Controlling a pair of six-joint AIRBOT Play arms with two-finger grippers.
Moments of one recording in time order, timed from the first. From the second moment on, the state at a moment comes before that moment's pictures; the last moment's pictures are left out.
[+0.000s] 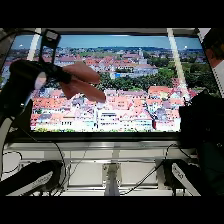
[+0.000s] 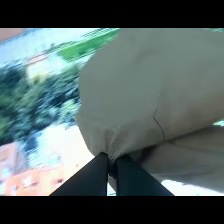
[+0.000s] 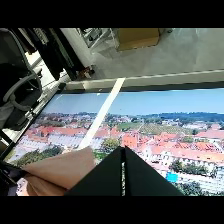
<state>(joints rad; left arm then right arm) -0.43 -1.14 1.32 1.95 -1.04 -1.68 -0.20 -0.88 1.57 -0.79 1.06 1.35</state>
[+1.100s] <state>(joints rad) -0.77 -1.37 1.33 1.88 -0.92 -1.87 -0.20 -0.97 1.57 -0.99 1.08 1.40</state>
